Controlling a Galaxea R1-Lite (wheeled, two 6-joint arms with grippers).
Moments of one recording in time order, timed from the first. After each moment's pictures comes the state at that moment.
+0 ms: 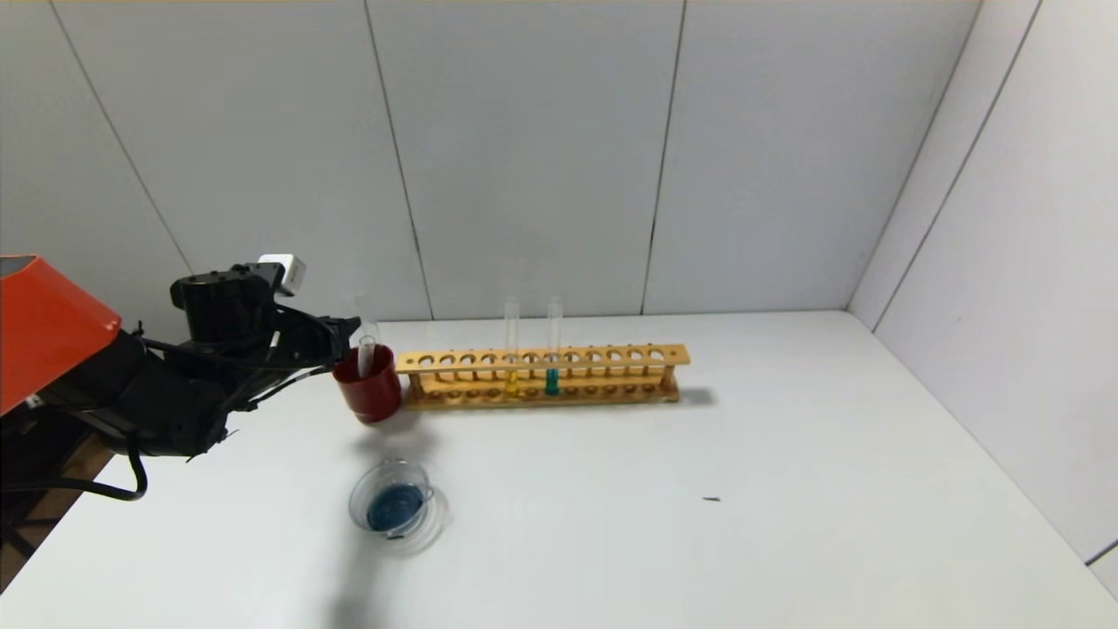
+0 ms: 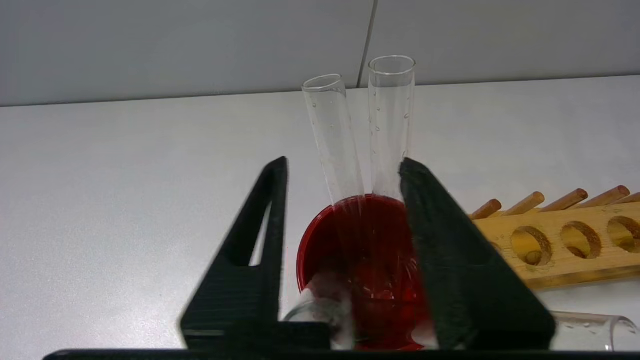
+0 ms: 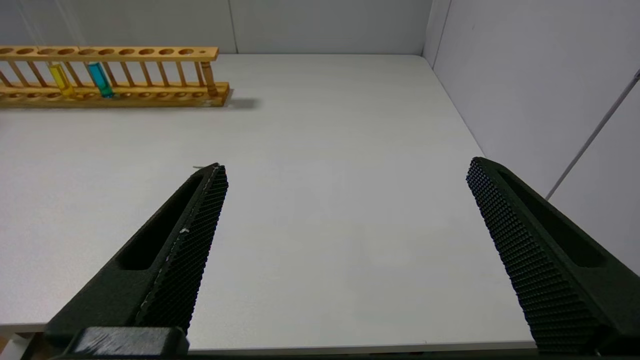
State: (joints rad) left arm 0.01 2.09 -0.91 -0.96 -0.14 -0.05; right arm 0.00 0.00 0.00 0.00 0.00 0.00
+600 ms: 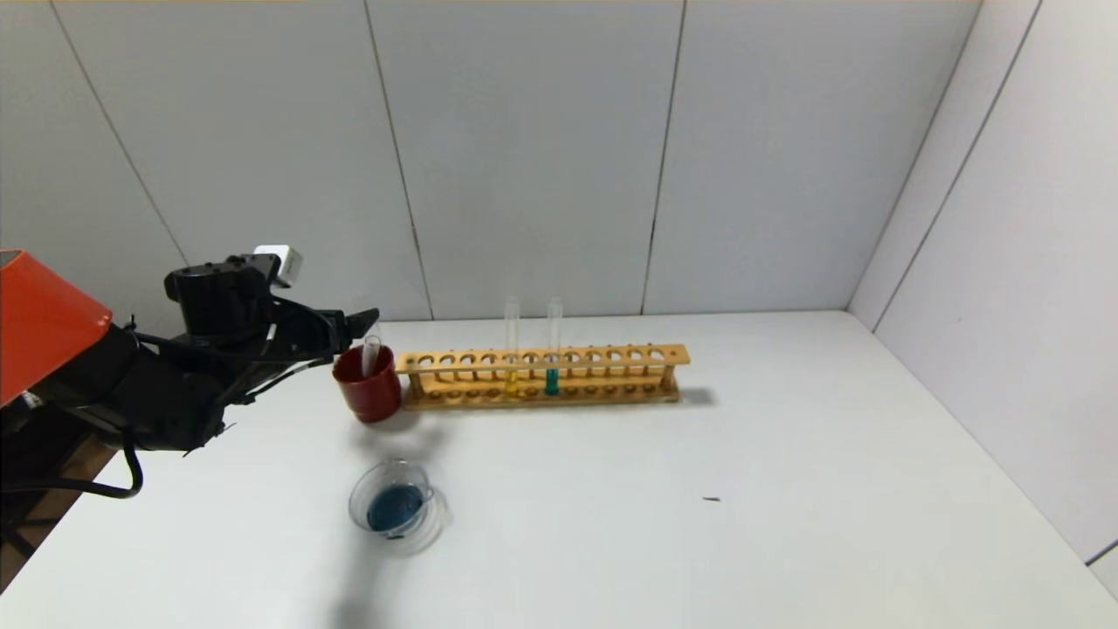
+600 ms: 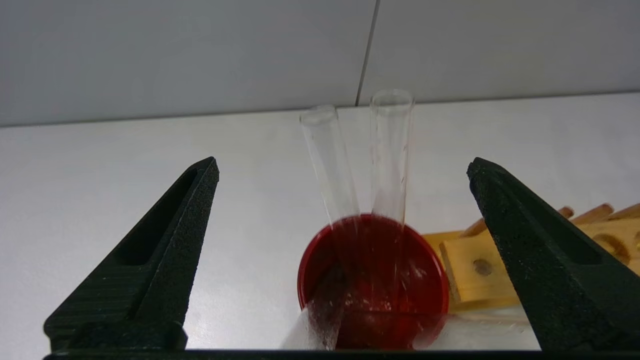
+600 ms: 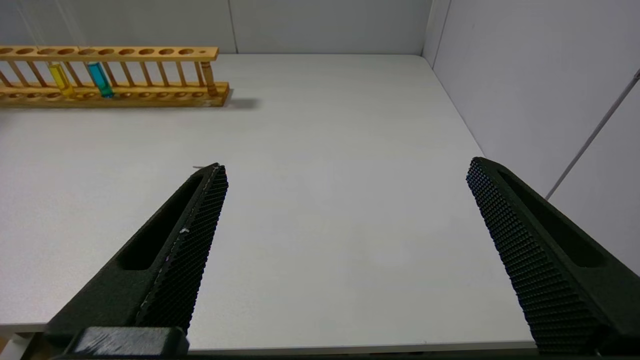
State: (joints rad) left arm 0.01 2.06 -0.93 -0.95 -0.14 -0.05; right arm 0.00 0.00 0.00 0.00 0.00 0.00
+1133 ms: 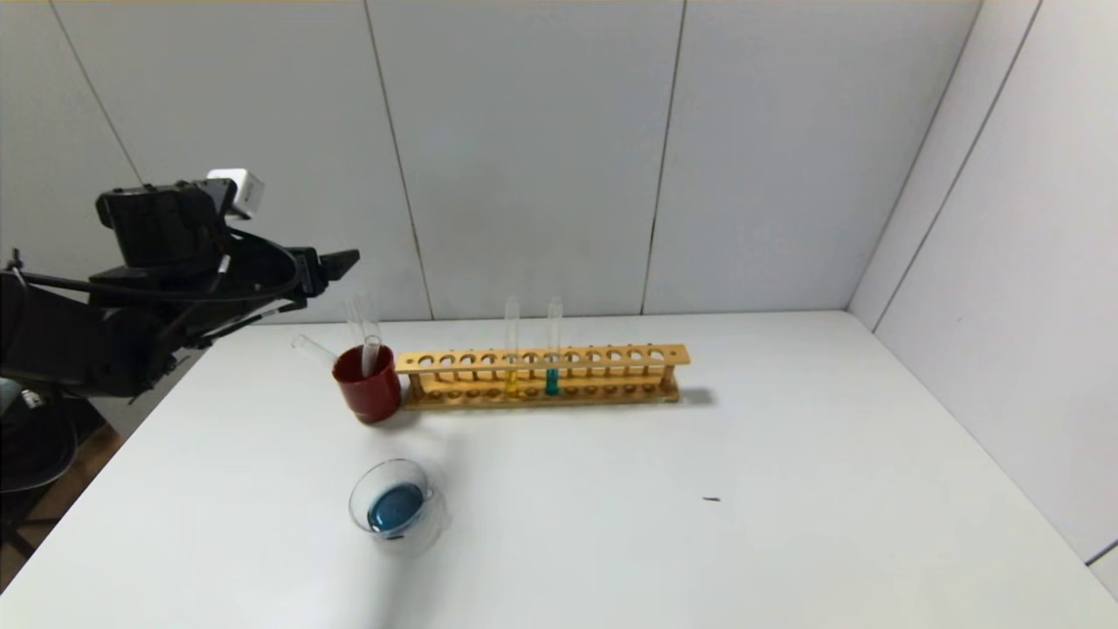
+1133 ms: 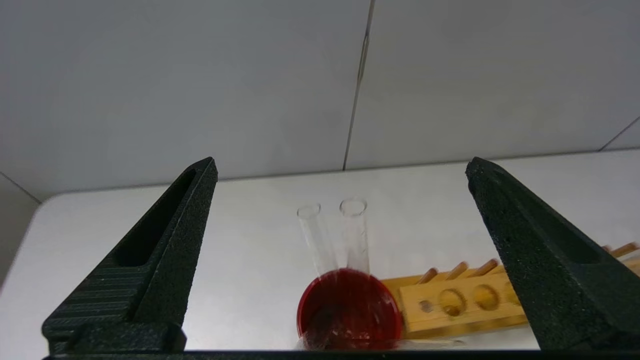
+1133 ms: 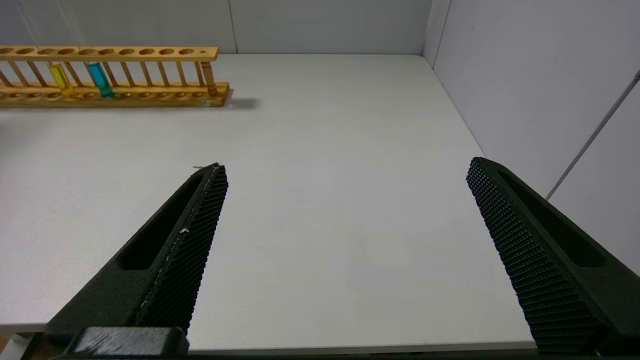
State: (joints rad) left arm 0.01 1.85 -1.05 -0.70 -0.14 -0.04; right arm 0.00 0.00 0.00 0.00 0.00 0.00
